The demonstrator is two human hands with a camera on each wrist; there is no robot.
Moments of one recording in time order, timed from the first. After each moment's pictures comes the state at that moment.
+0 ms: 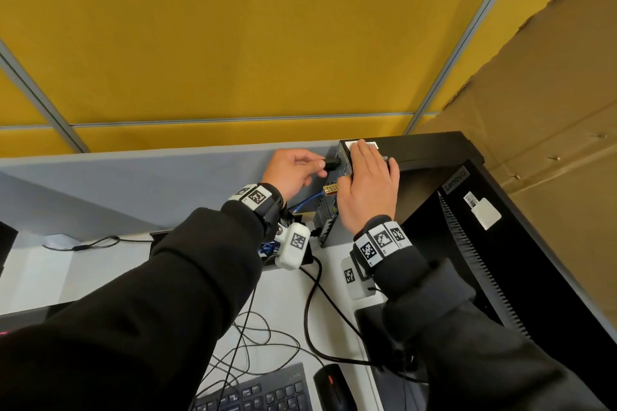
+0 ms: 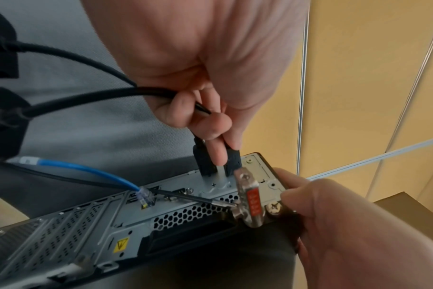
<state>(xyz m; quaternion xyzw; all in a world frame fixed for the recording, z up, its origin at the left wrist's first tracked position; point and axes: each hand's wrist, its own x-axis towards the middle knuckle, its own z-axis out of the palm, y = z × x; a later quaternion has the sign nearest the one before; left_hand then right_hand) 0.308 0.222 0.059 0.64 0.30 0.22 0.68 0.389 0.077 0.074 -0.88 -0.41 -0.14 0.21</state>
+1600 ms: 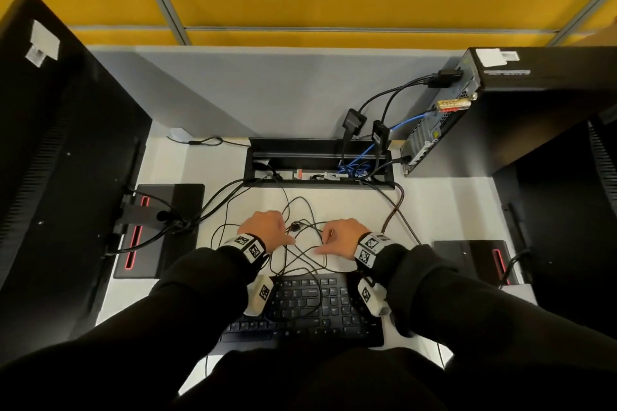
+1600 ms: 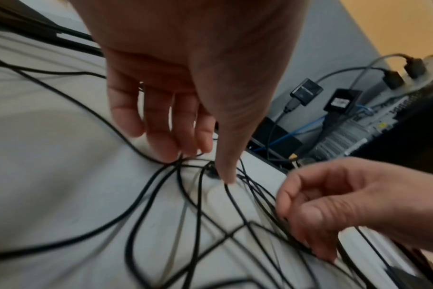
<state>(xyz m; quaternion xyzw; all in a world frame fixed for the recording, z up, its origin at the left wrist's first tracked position) 0.019 0.168 -0.104 0.78 0.52 -0.19 0.29 0.211 0.054 -0.121 -0.73 -0.53 0.44 0.01</state>
